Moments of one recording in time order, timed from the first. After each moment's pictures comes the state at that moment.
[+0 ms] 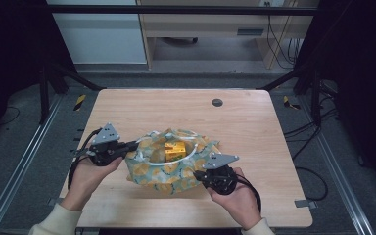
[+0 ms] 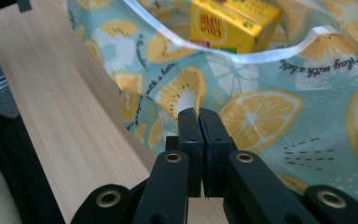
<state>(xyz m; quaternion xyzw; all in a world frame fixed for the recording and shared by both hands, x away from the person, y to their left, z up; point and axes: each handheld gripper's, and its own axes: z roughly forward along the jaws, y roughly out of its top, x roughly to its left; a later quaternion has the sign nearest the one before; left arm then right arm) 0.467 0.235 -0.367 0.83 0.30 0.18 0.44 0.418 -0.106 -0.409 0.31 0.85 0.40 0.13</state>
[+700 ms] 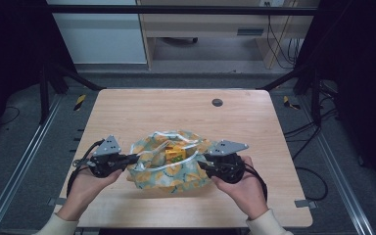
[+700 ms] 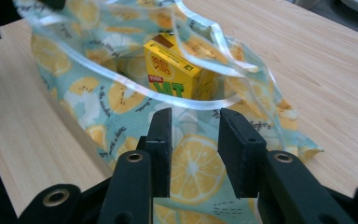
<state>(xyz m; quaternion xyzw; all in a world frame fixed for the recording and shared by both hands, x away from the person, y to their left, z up) 0.453 0.235 -0.389 0.85 0.28 0.15 0.42 0.435 -0.121 -0.381 0.33 0.83 0.41 0.17</state>
